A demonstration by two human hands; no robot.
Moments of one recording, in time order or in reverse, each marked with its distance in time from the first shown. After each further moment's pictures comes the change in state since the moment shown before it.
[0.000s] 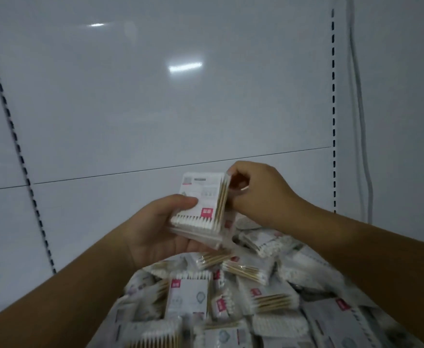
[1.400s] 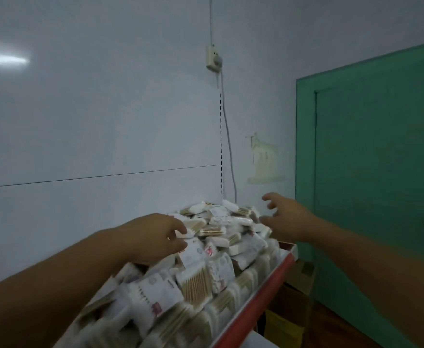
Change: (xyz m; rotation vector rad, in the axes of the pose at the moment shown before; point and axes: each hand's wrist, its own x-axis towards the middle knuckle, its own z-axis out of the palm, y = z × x) left_hand -0.084 0.022 -0.080 1.700 -0.419 0.436; right_hand -0.145 -0.172 0.035 -0.856 0.208 0.911
